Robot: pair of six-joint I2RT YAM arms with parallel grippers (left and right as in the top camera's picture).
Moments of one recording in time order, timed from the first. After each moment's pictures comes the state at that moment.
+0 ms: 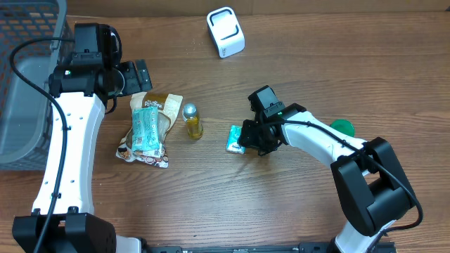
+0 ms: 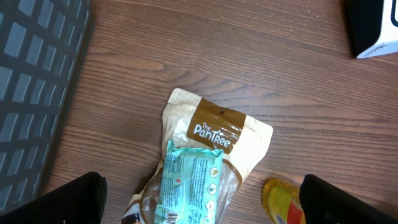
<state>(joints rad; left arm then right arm) 0.03 1.61 1.55 -0.97 -0.04 -0.23 0.50 1.86 1.11 -0.55 -0.30 0.67</state>
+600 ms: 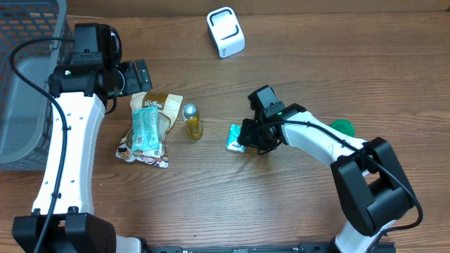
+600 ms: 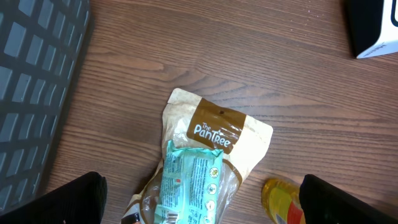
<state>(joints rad) 0.03 1.61 1.55 -0.97 -0.04 -0.23 0.51 1.86 1.11 -0.53 -0.29 0.67</state>
